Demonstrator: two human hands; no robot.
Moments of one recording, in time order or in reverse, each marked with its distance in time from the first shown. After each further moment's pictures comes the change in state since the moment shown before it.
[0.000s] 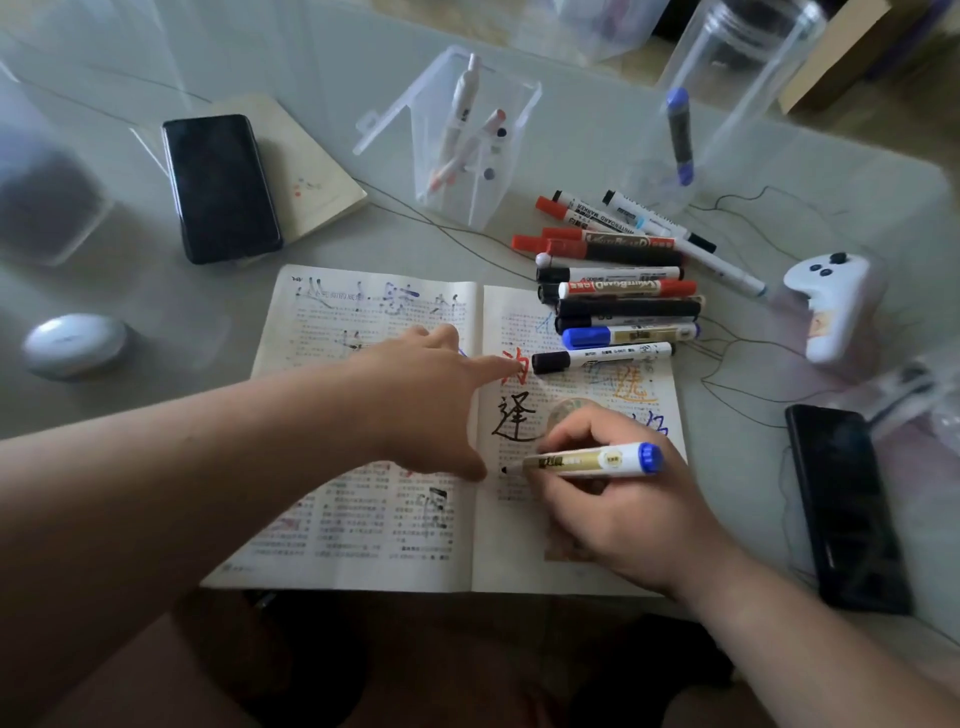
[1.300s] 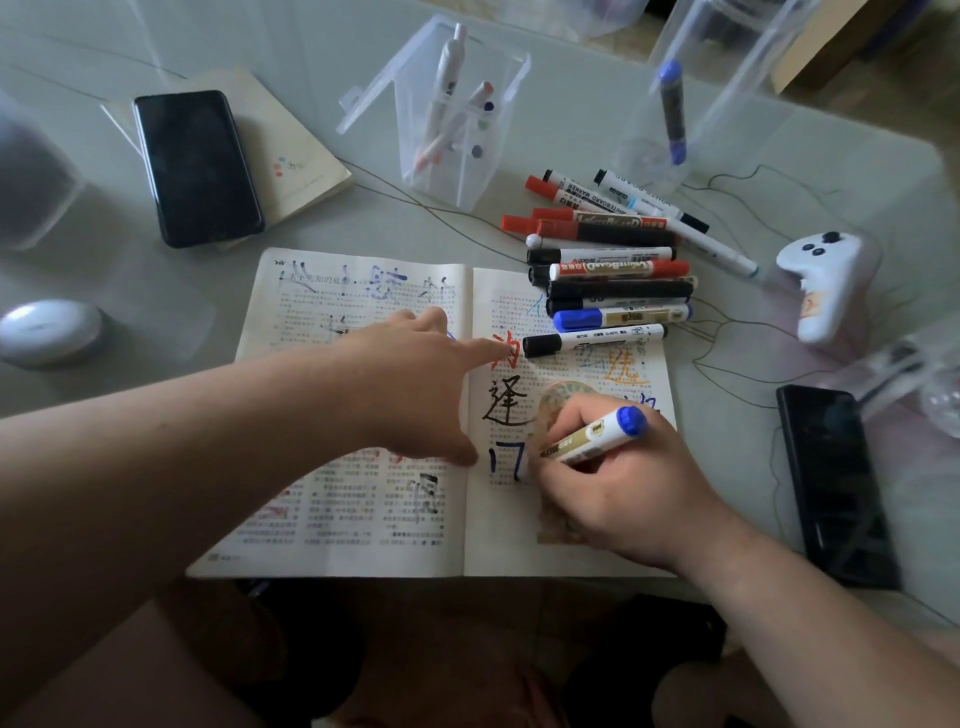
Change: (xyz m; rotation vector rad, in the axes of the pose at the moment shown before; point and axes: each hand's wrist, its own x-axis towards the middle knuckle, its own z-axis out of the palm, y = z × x) left_hand 0.002 0.000 0.002 -0.002 -0.015 -0.023; right_hand 0.005 -0.002 -0.006 -0.175 -0.059 0.041
